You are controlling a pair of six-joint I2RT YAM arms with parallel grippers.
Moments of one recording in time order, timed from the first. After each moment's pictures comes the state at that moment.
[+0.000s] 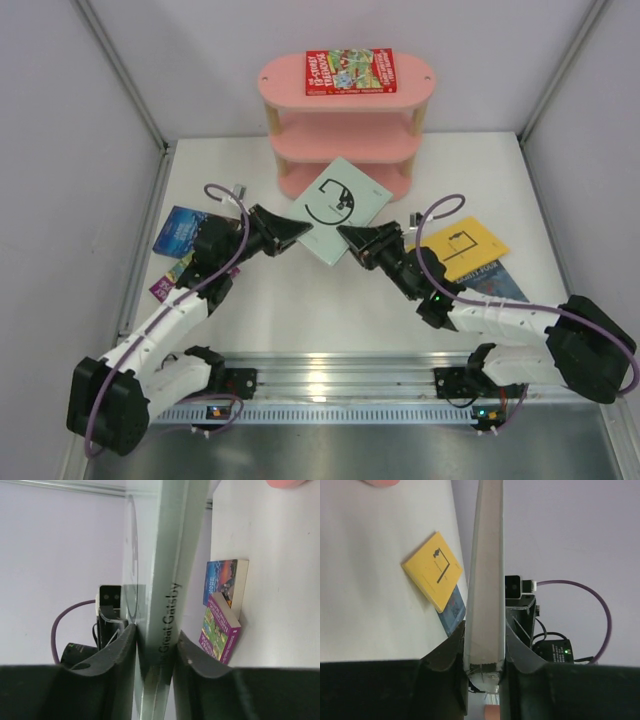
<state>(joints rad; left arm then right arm) -0.37 1.00 0.58 0.31 0.48 -1.24 0.89 1.21 0.49 0.77 0.28 1.41</state>
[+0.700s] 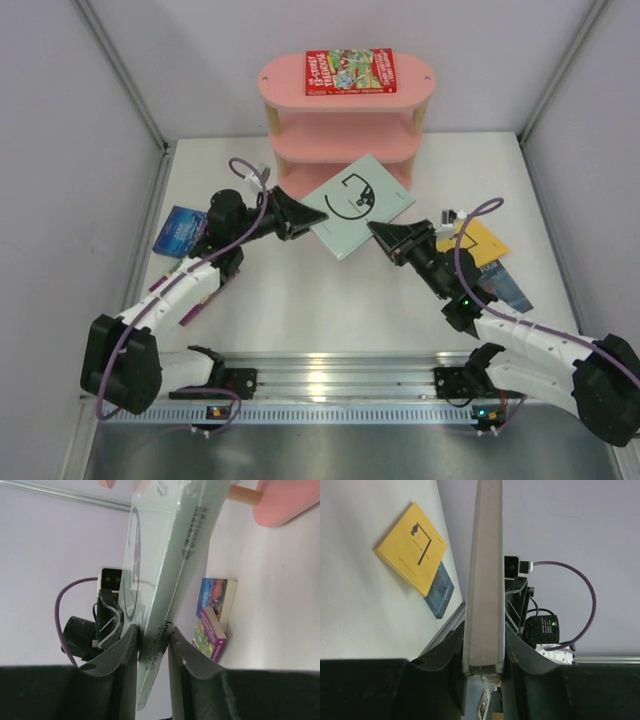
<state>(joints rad) -0.38 1.22 0.76 0.37 0.69 -1.25 0.69 0.98 0.37 0.69 0.10 1.34</state>
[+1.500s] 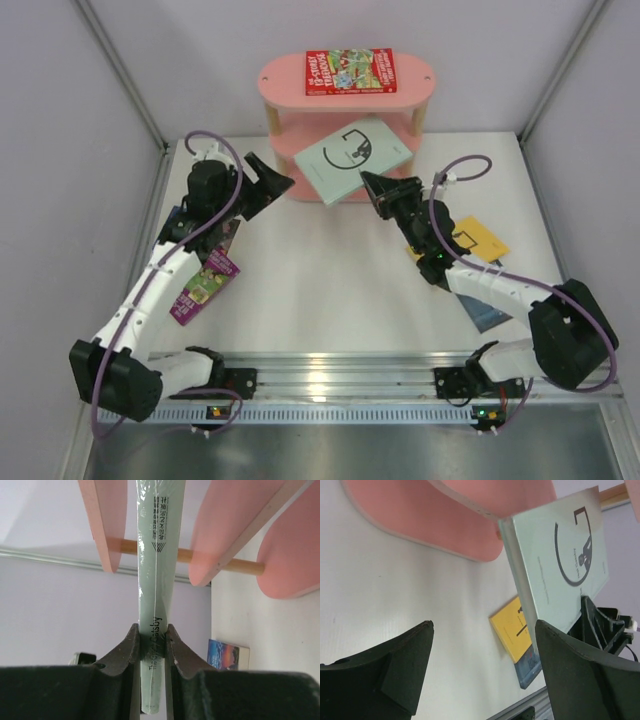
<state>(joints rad) -0.30 1.19 1.12 -0.28 0.18 -0.88 0.61 1.33 0.72 0.71 0.22 1.38</state>
